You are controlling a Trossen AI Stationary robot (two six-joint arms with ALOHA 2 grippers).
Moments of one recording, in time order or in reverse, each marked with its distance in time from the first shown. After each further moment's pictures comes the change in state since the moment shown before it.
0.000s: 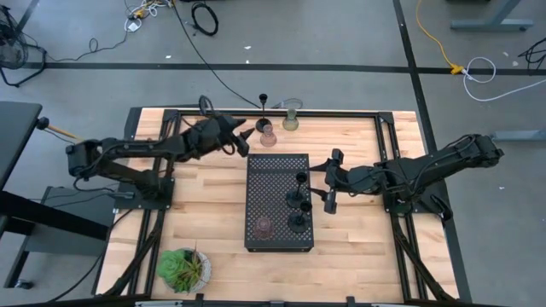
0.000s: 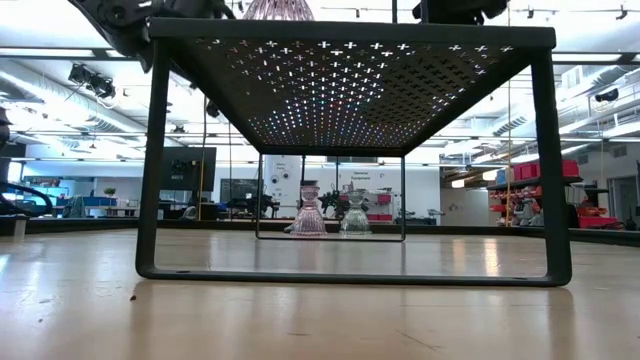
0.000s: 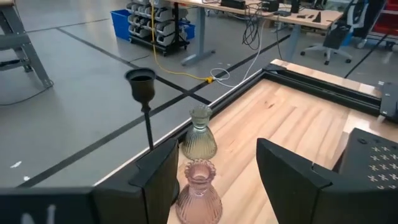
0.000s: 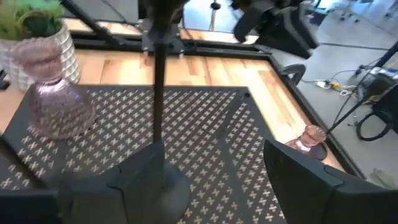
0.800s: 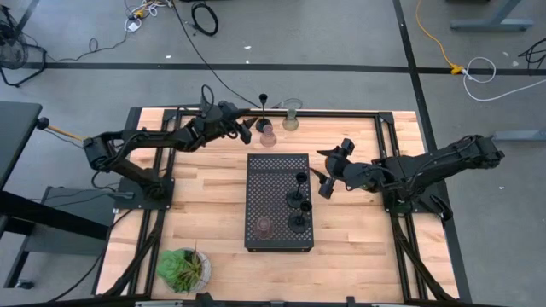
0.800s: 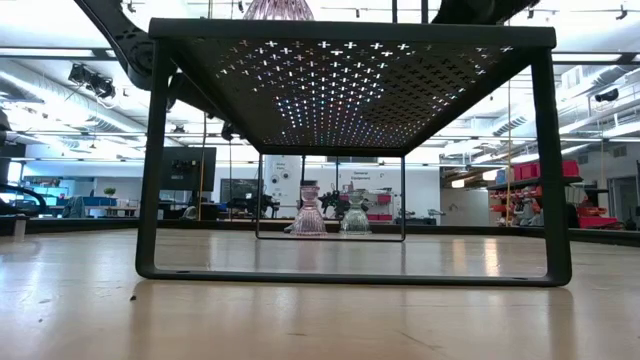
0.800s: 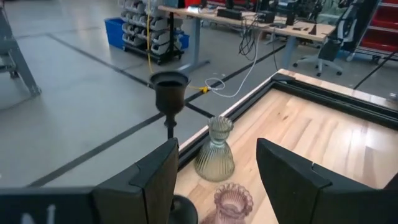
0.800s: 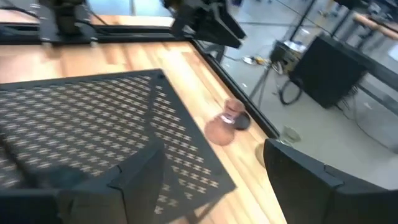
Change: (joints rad) left arm 0.201 0.204 0.000 0.267 0.229 0.044; right arm -0.062 0.000 0.000 -0.090 0.260 0.096
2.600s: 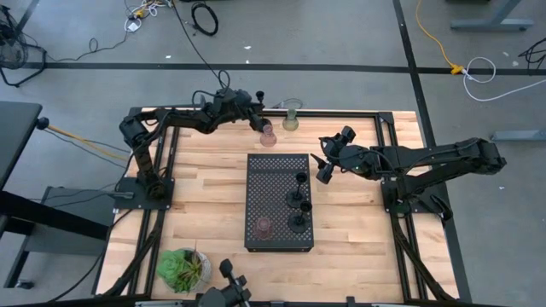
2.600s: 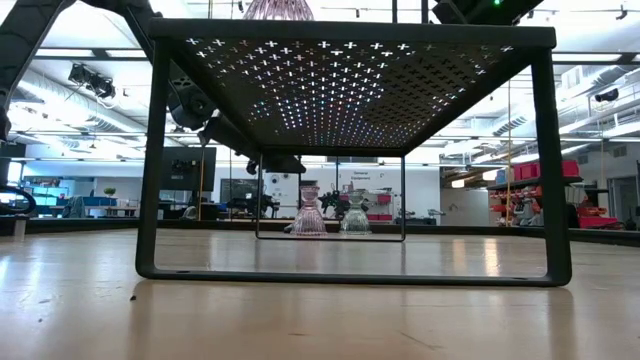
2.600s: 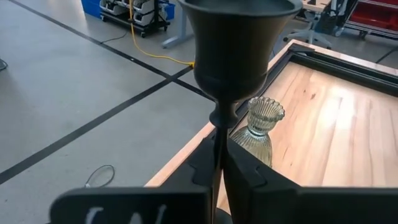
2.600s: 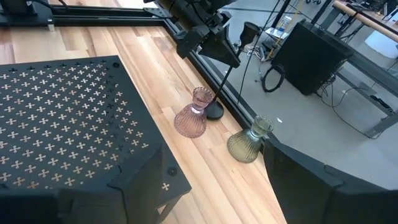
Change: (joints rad) left arm 0.190 0.381 0.250 0.015 0.263 0.044; right arm -0.172 -0.002 0.000 -0.009 -0.080 -0.085
